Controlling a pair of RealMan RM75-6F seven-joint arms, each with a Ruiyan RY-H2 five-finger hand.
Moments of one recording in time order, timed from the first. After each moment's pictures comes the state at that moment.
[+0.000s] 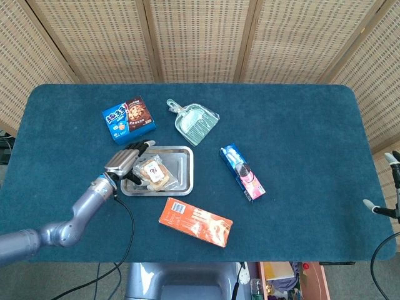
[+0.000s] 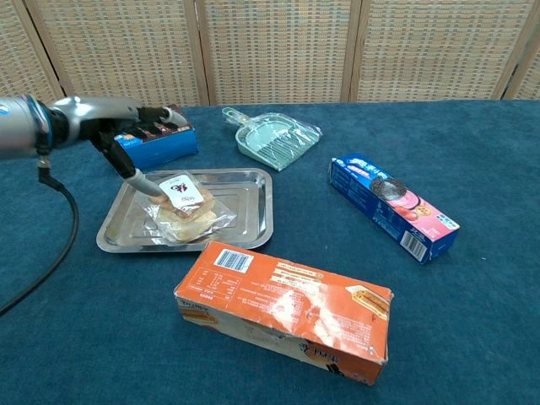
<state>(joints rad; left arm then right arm) -0.84 -1.34 -0.23 -1.56 0.83 0.72 0.11 0.14 -1.00 0.18 -1.51 -1.34 1.37 0.21</state>
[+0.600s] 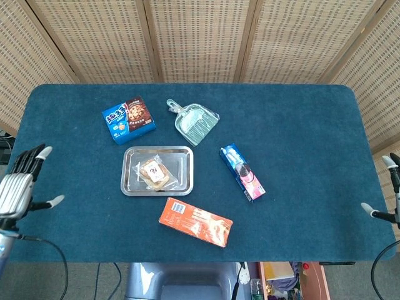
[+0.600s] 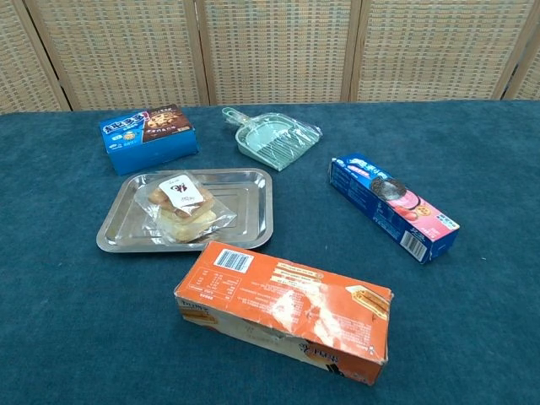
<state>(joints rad) -0.26 -1.01 0.00 -1.77 1.40 1.44 -0.05 0.12 -0.99 0.16 -1.54 -1.40 1.43 0.23</state>
